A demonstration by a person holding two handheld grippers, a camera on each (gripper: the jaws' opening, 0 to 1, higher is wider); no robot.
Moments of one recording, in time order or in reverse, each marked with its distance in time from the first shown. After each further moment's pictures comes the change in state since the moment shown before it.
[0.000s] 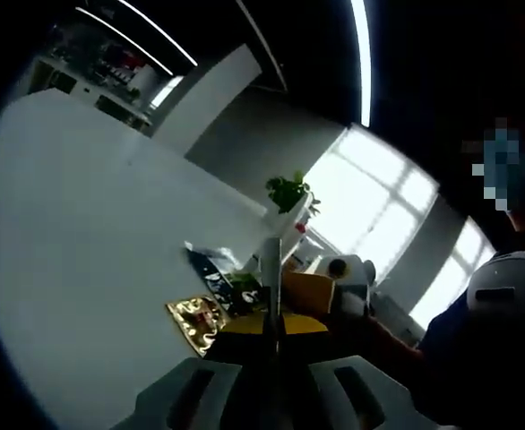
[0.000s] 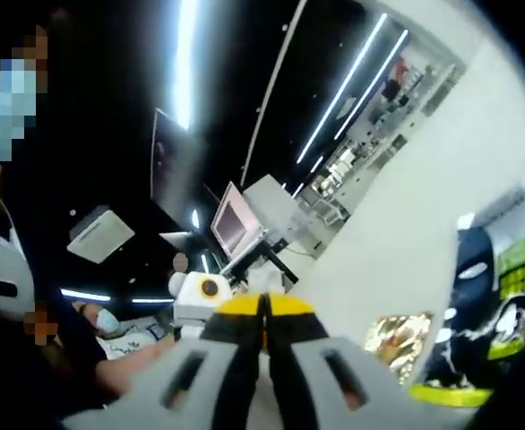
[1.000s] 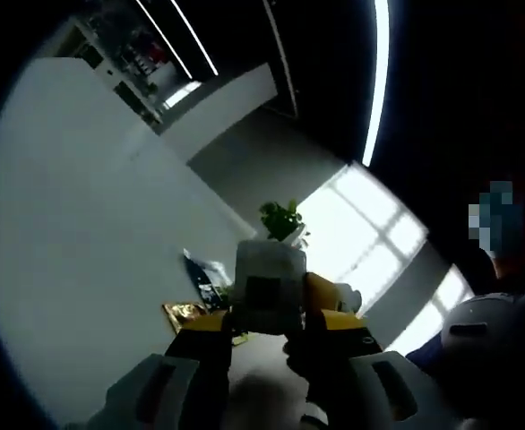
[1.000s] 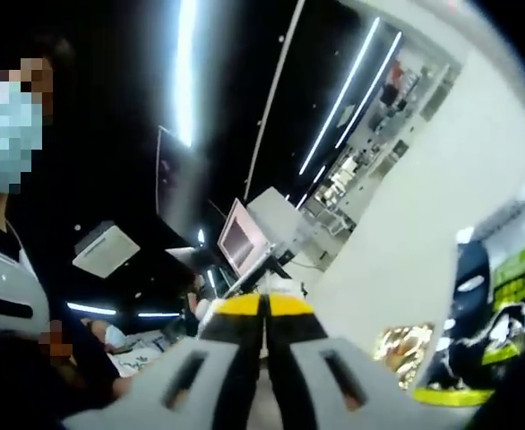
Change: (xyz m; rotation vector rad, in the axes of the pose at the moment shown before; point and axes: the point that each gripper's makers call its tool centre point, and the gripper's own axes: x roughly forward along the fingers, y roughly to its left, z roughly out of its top) left arm -0.017 -0.004 0.015 -0.173 -0.136 -0.093; right arm -0.007 0.014 0.021 0.031 -0.063 0.019
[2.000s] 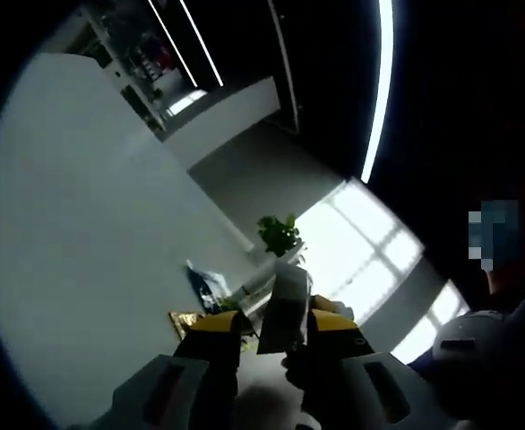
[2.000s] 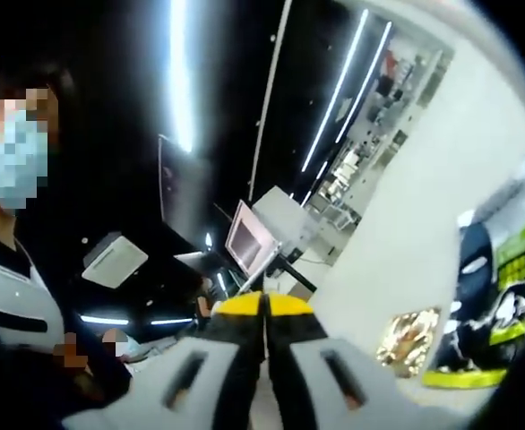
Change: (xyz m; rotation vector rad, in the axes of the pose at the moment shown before) left arm -0.007 0.006 0.013 -0.036 -0.050 -0.016; right arm -0.005 0.004 -0.003 0.077 0.002 0.024
